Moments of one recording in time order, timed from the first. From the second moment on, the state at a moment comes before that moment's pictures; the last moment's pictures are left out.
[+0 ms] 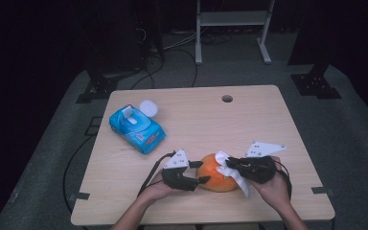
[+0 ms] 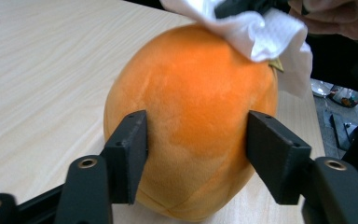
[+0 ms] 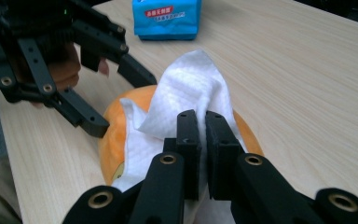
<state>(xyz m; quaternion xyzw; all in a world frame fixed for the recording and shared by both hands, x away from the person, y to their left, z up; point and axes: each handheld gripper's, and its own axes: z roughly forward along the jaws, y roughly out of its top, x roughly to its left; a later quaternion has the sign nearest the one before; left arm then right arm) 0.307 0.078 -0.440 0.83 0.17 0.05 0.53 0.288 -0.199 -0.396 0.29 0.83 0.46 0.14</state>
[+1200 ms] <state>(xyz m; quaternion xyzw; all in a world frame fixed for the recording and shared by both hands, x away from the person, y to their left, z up) 0.309 0.082 -0.452 0.82 0.19 0.03 0.54 0.293 -0.232 -0.404 0.33 0.82 0.46 0.10</state>
